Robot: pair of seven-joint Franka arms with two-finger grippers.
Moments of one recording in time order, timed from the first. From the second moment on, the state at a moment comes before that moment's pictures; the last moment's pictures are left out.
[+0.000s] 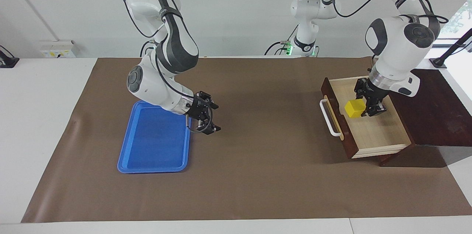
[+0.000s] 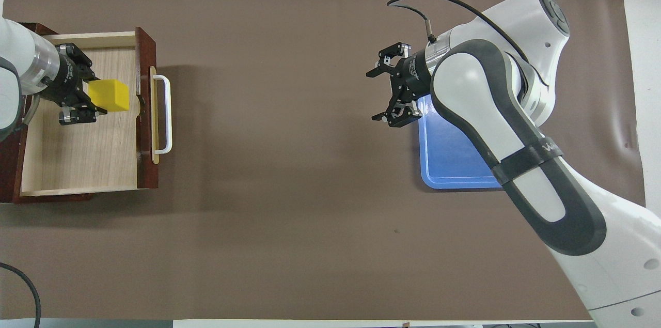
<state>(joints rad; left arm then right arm) -0.12 0.18 0.04 -1.63 0.04 1.81 -1.74 0.25 0.42 0.02 -1.59 0.69 1.97 1.48</state>
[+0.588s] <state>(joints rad) -0.15 0.27 -0.26 -1.47 0.07 1.73 -2.20 0.25 0.42 0.02 -1.59 0.69 1.97 1.48</state>
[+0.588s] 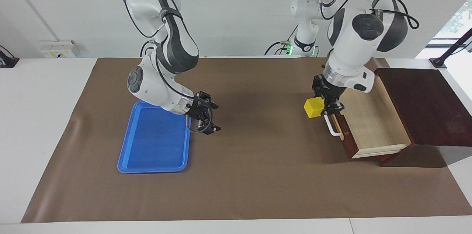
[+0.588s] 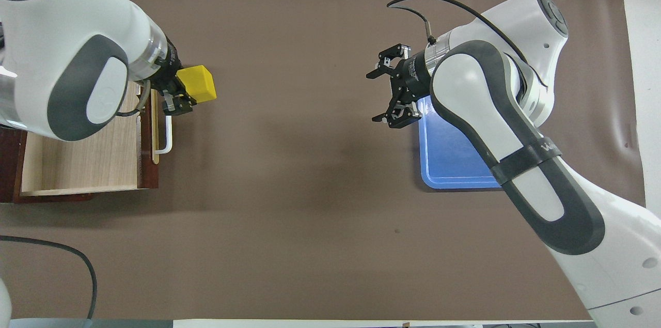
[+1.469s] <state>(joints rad) -0.15 0.28 -0.50 -1.61 0.14 1.89 -2.49 0.31 0.42 0.02 -1.59 0.67 1.97 1.48</state>
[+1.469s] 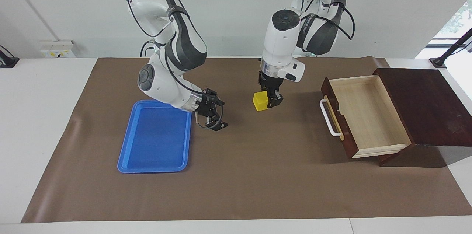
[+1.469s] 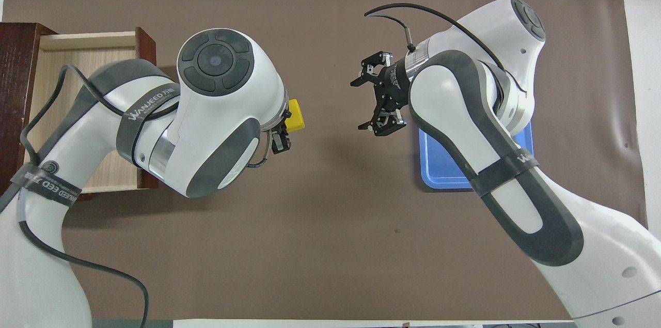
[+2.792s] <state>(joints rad) -0.15 0.28 -0.50 -1.61 0.14 1.89 -2.49 0.40 0.43 0.03 -1.52 0.75 1.99 1.42</state>
